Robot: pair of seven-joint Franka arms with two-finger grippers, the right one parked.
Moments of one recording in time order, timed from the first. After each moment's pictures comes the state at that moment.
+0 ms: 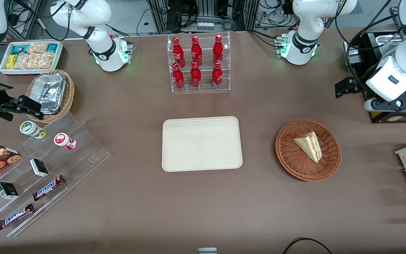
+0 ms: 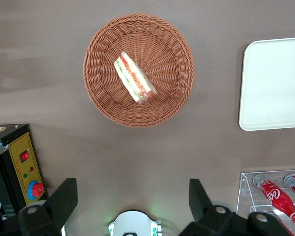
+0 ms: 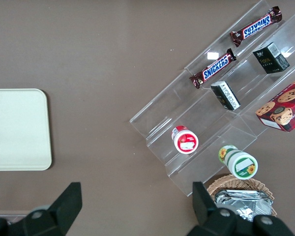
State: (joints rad) arm -0.04 0.02 -0.09 -1.56 -0.01 1.41 -0.09
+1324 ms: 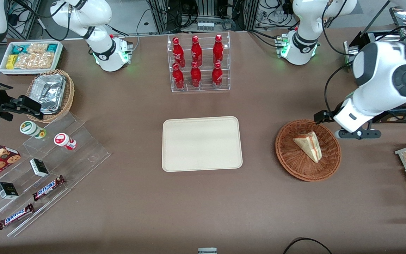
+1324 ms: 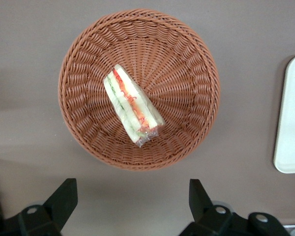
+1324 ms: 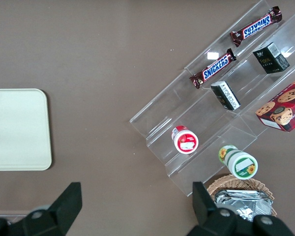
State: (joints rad) arm -0.03 0.05 -0.08 -2.01 -0.01 1.95 -0.09
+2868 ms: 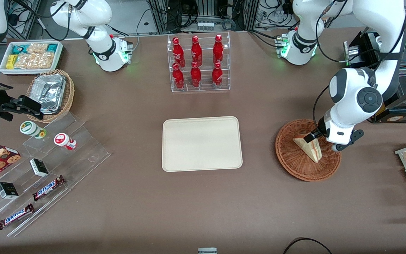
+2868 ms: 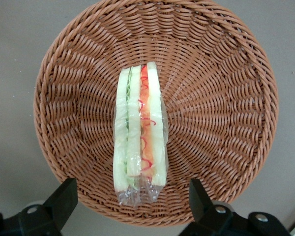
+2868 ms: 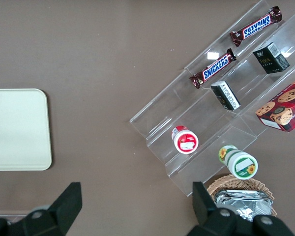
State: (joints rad) arm -0.03 0.16 -0.08 -2.20 -0.01 2.31 -0.66
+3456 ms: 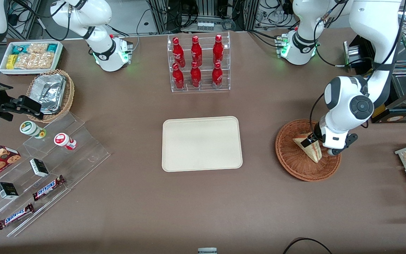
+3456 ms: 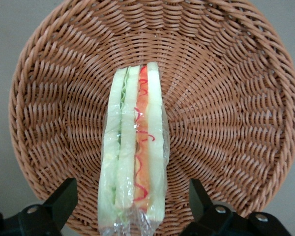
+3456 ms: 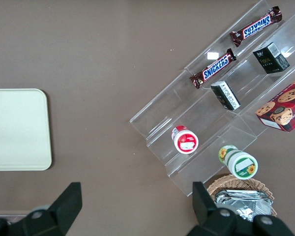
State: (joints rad) arm -0.03 0.24 -0.08 -2.21 -0.01 2.39 -0.71
